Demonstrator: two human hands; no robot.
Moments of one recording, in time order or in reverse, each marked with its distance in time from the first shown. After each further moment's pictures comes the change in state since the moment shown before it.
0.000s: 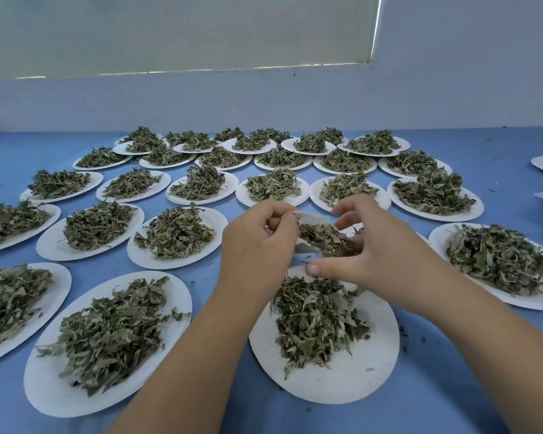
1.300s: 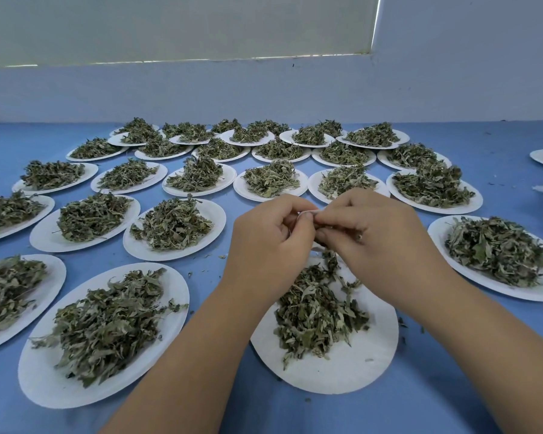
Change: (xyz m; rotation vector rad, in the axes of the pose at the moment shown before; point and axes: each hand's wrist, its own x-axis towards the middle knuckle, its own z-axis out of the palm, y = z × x) left_hand -0.008 0.000 0.004 0.047 -0.109 0.174; right_hand -0.002 -0.003 0.008 -0.094 0.243 -0.344
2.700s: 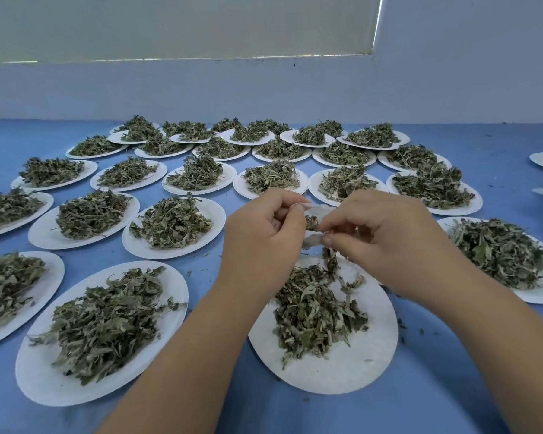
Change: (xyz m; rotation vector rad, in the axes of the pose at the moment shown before) left_hand 0.001 0.001 -0.002 -0.062 0.082 -0.051; right_hand 0.004 0.008 -0.013 0.012 -0.093 -0.056
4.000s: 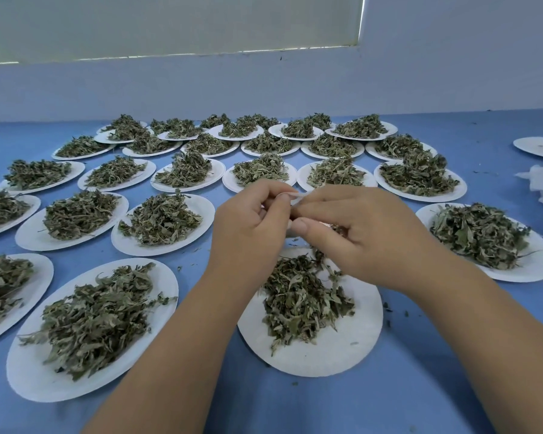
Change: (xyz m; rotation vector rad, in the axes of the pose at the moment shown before) left_hand -0.001 0.006 -0.001 -0.049 -0.050 -0.050; right_hand -0.001 -0.005 0.003 -0.136 -0.038 -0.152
